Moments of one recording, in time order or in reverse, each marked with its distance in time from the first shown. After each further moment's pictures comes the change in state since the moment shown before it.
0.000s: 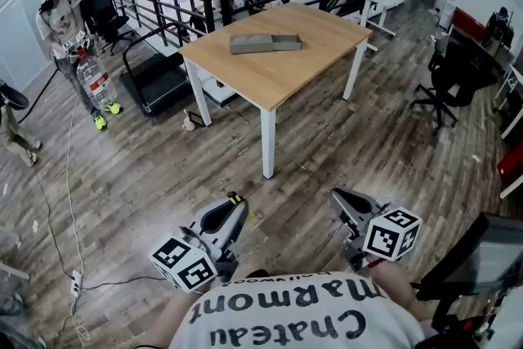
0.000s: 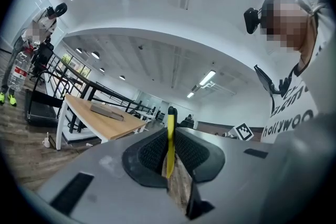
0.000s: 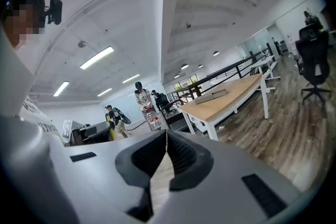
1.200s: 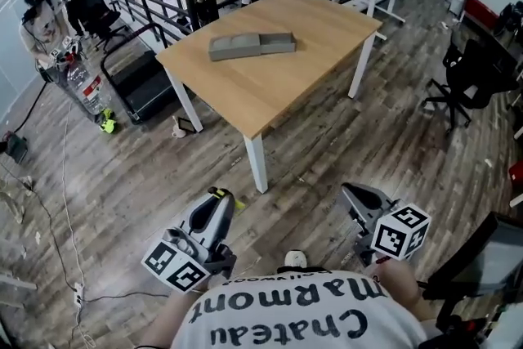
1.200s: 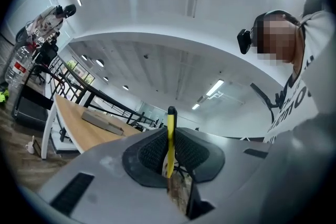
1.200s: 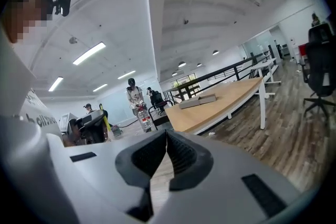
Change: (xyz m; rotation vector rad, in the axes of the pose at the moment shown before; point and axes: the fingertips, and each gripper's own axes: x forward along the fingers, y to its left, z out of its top) left arm 0.194 0.110 0.025 -0.009 -0.151 0.039; right arm 0.094 -0.208 0.083 -0.044 0.037 -0.026
